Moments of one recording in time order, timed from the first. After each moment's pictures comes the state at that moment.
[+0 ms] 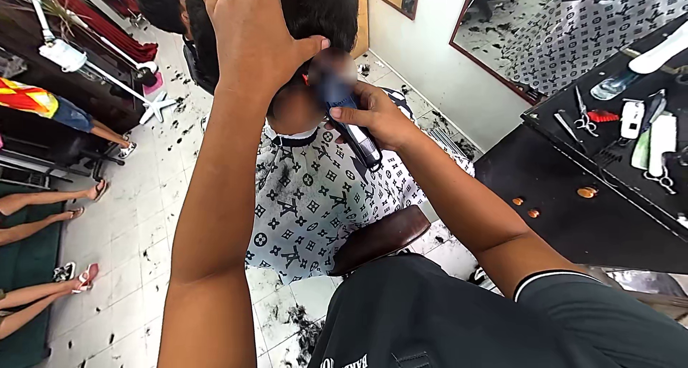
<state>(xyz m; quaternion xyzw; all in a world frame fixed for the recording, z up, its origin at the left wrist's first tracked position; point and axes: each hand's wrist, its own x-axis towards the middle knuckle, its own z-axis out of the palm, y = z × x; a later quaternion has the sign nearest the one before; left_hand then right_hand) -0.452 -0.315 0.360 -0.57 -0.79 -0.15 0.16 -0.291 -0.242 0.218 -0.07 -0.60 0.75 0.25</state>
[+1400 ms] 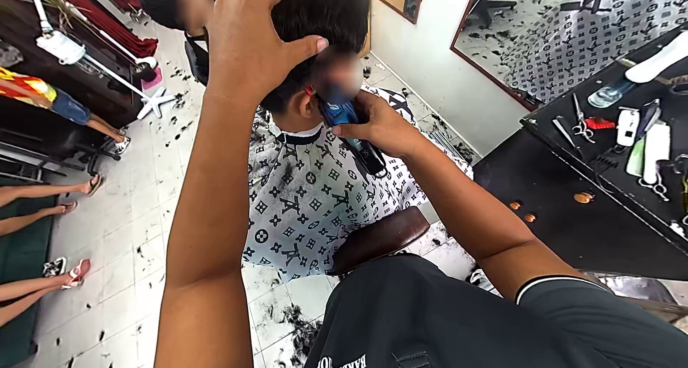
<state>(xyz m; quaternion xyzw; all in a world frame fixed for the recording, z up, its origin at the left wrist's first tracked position) -0.473 -0.338 0.359 -0.61 -0.76 -0.19 0.12 -0.289 -0.253 0.217 -0.10 -0.69 0.67 0.25</state>
